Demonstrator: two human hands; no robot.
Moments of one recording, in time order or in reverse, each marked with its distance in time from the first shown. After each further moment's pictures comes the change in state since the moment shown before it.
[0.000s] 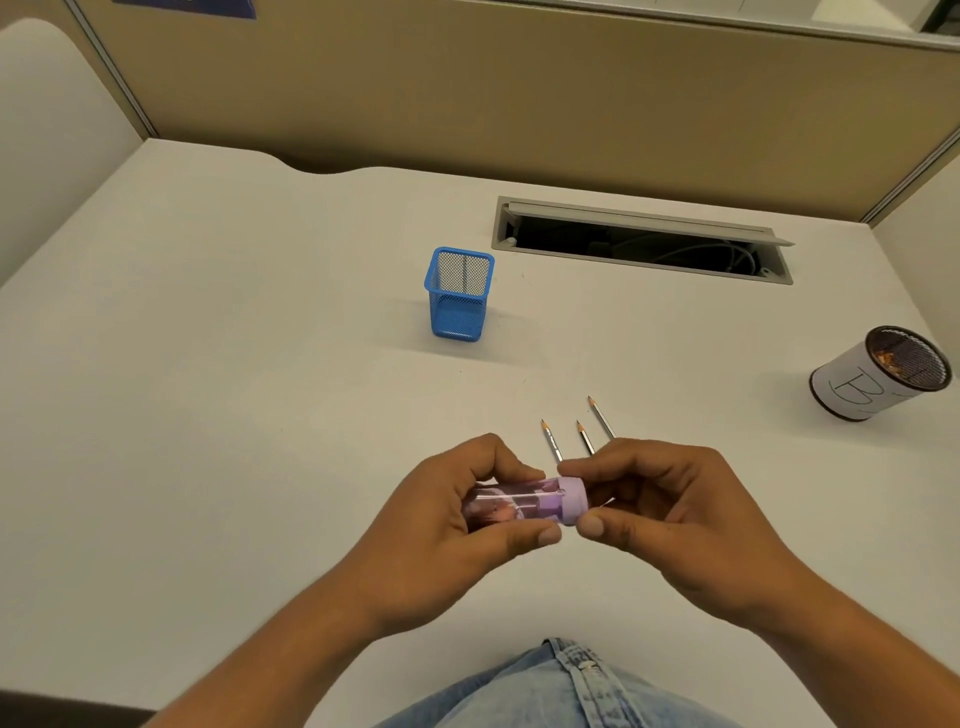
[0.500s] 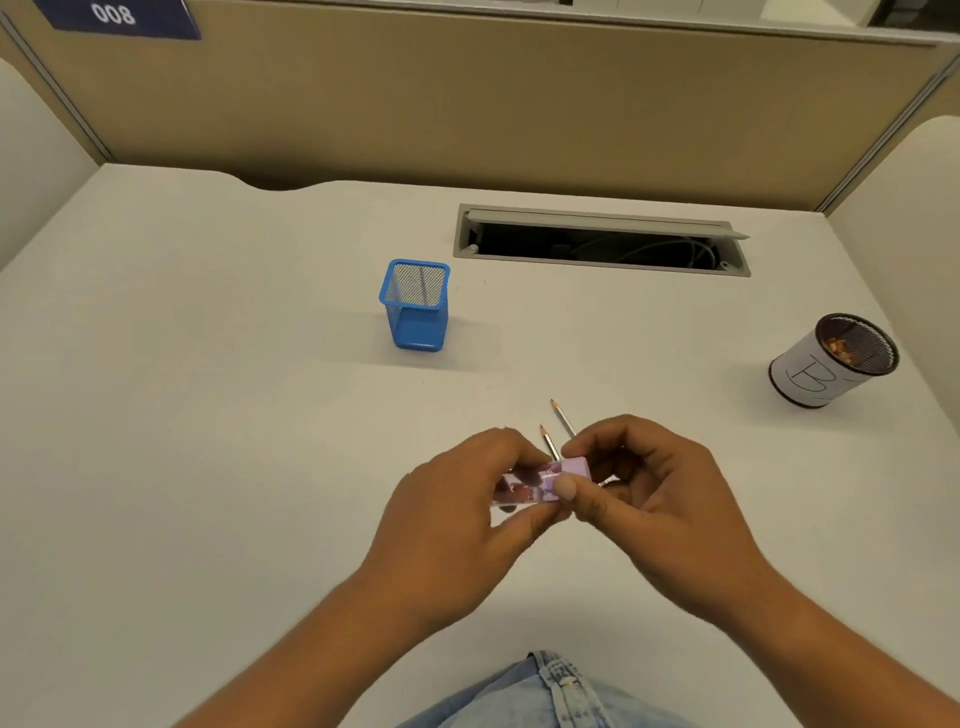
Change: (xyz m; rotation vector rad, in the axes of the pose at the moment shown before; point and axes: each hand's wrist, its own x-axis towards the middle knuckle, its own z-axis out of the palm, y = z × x) left_hand 0.026 0.017 0.043 0.452 0.089 0.151; right_hand -0.008 0.004 -0.022 -0.170 0.263 -0.106
